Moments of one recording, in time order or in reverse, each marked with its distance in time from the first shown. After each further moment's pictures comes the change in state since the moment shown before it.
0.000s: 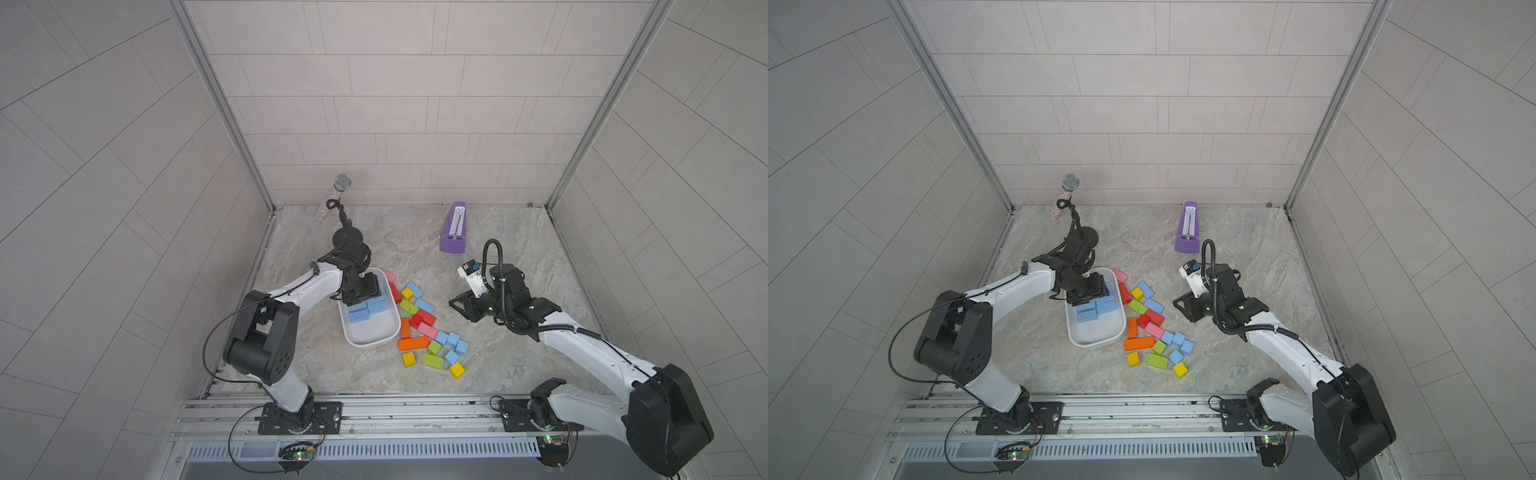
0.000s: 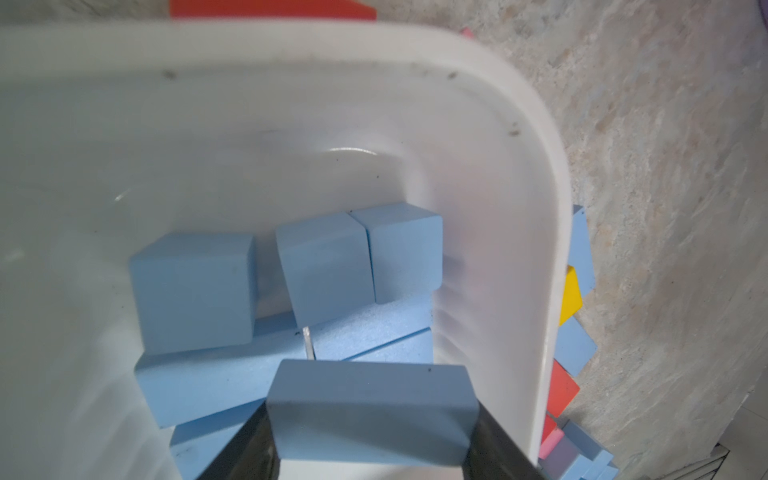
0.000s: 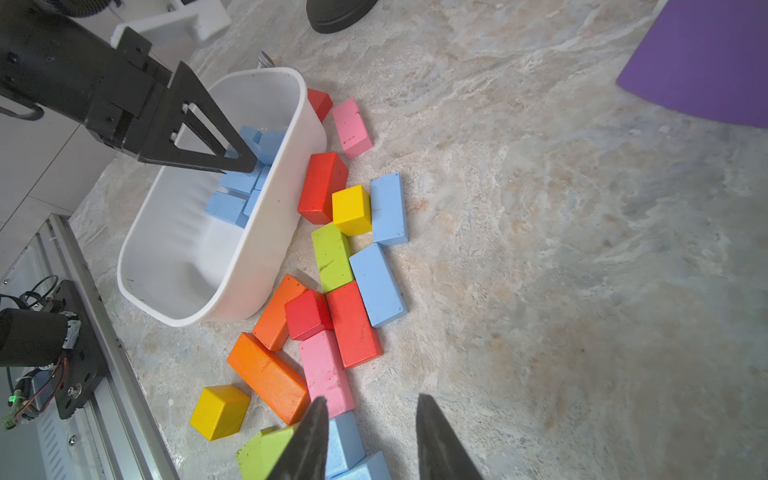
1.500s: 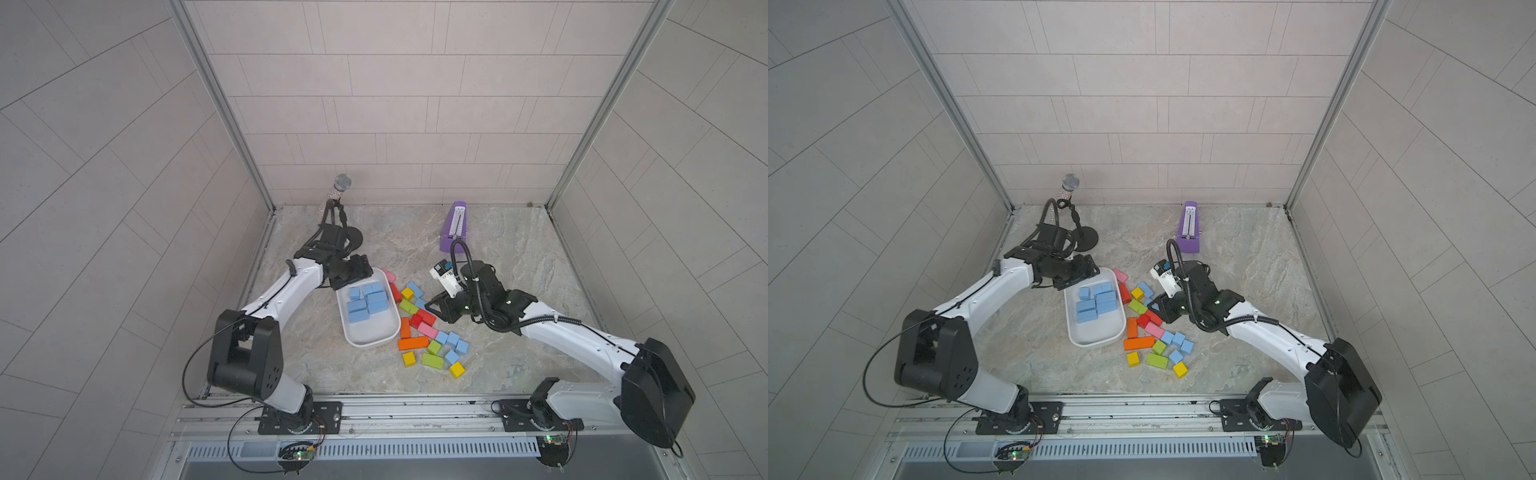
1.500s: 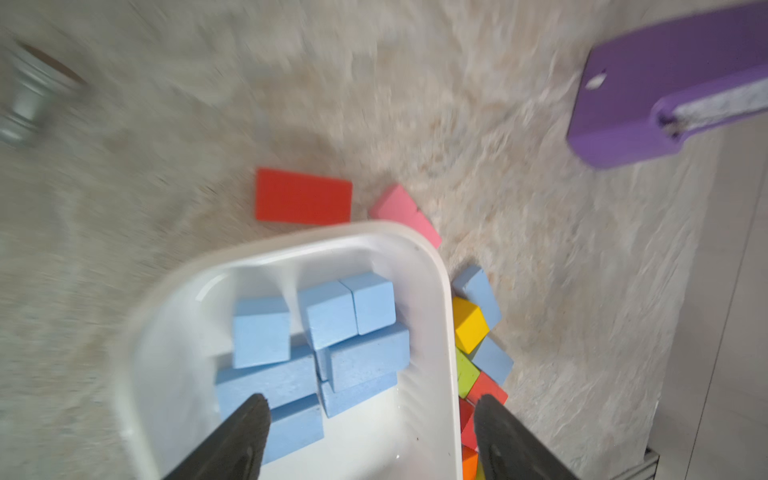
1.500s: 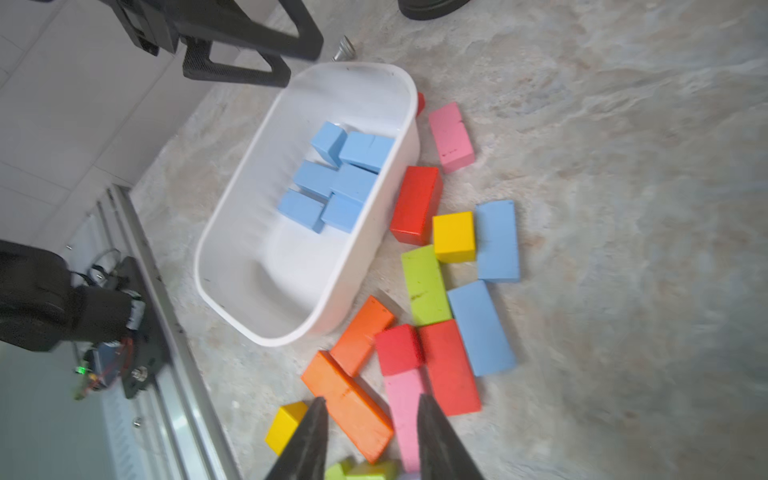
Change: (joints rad) left arm 0.190 -0.164 0.066 -0.019 0.048 0.104; right arm 0.256 0.163 0.184 0.009 0.044 0.114
